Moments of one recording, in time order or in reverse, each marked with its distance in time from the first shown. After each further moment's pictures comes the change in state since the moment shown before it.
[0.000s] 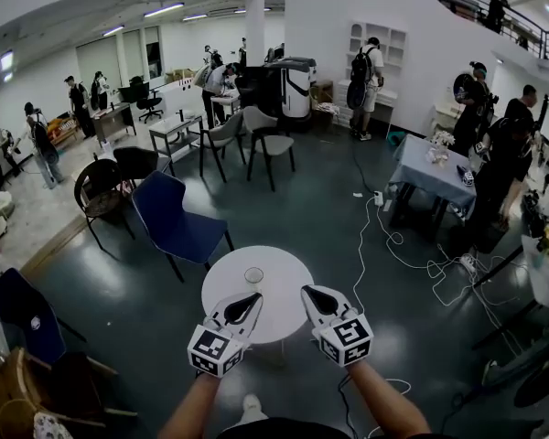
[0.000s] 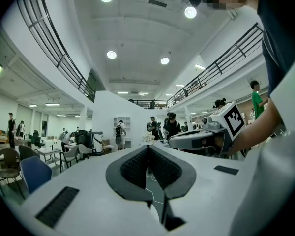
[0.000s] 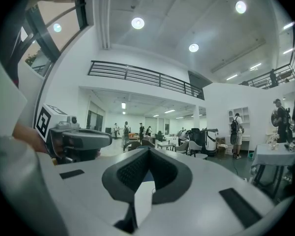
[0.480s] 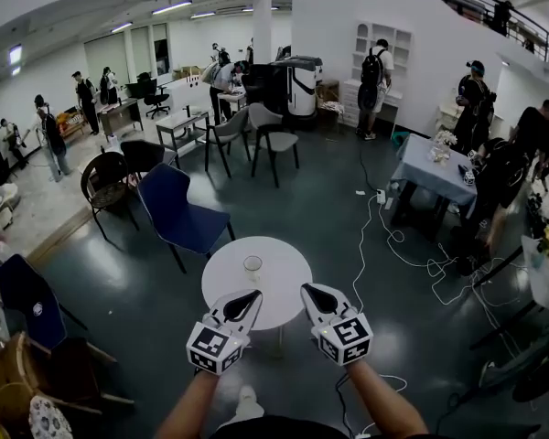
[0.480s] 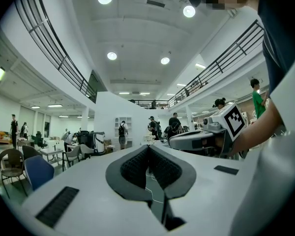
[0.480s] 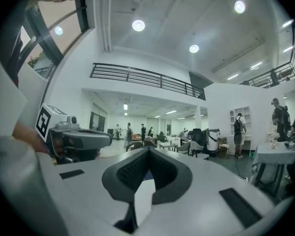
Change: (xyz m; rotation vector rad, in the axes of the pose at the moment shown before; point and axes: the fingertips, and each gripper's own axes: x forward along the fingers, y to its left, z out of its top) left arm -0.031 -0.066 0.001 0.005 0.001 0.024; right arm -0.067 0.021 -0.008 0.005 -0.014 0.021
